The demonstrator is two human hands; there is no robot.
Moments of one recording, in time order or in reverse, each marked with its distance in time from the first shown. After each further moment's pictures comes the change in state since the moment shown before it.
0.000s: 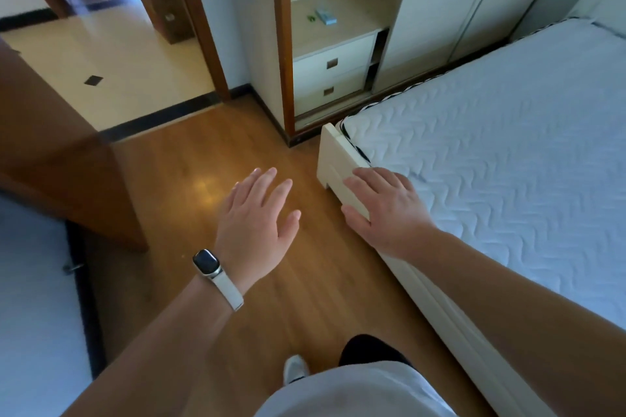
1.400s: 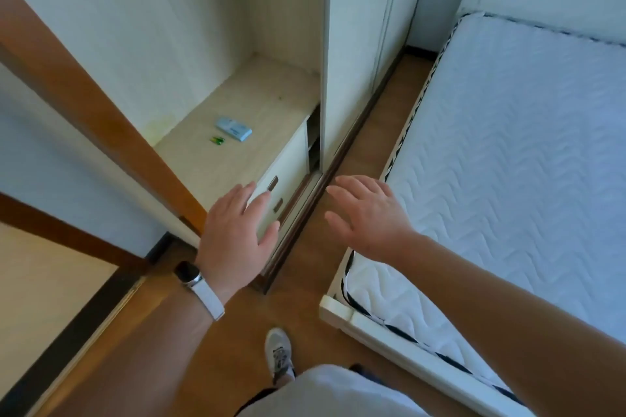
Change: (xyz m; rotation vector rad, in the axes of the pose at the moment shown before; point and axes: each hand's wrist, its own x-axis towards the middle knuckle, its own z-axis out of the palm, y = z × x) left_hand 0.765 -0.138 0.136 -0.070 -0.209 0.439; right_hand 0.624 0.259 -0.041 0.088 0.169 0.438
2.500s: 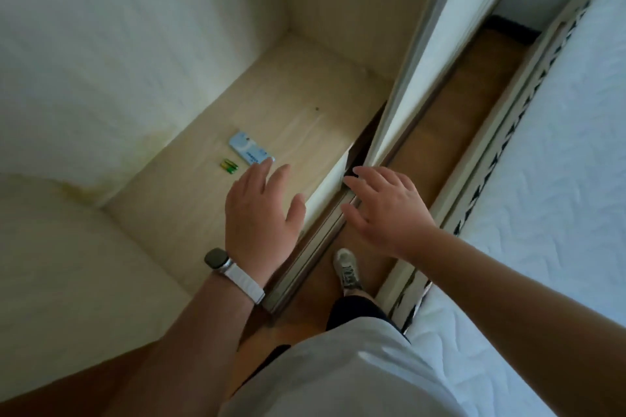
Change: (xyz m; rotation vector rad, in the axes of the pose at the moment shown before) left_hand 0.364 -0.114 0.082 -0.106 0.084 -0.246; right_hand 0.384 0.112 0.062 0.005 -0.151 -0.038
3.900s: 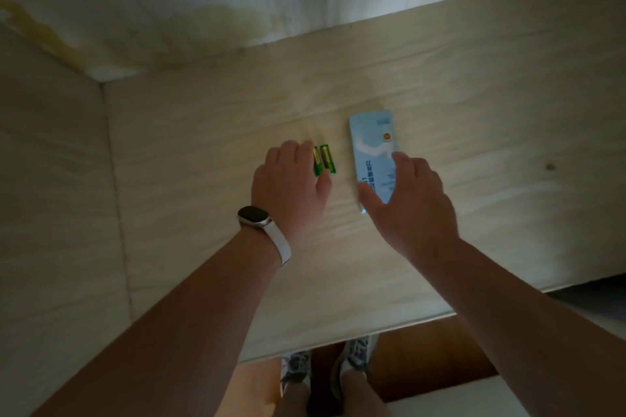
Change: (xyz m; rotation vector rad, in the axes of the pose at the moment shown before) left_hand 0.154 -0.295 0.256 0.109 -0.099 -0.688; right_hand 0.362 -0.060 0.292 0.063 -0.227 -0.165
